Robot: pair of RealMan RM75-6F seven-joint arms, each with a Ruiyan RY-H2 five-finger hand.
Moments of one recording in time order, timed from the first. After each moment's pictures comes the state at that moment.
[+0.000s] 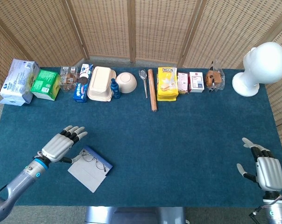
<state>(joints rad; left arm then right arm) -0.60 -1.22 0.11 -1.55 1.45 1.00 0.12 0.04 -1.22 0.08 -1.56 -1.51 1.52 0.05</state>
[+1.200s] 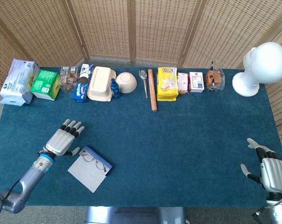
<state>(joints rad) -0.57 -1.44 0.04 -1.30 1.36 0.97 0.44 0.03 -1.22 0.08 -1.54 -1.49 1.53 0.09</state>
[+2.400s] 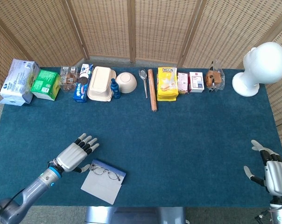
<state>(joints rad) -0.57 -1.37 0.11 -1.52 1.51 0.99 0.49 0.01 -1.21 0.07 -1.54 -1.50 1.56 0.12</state>
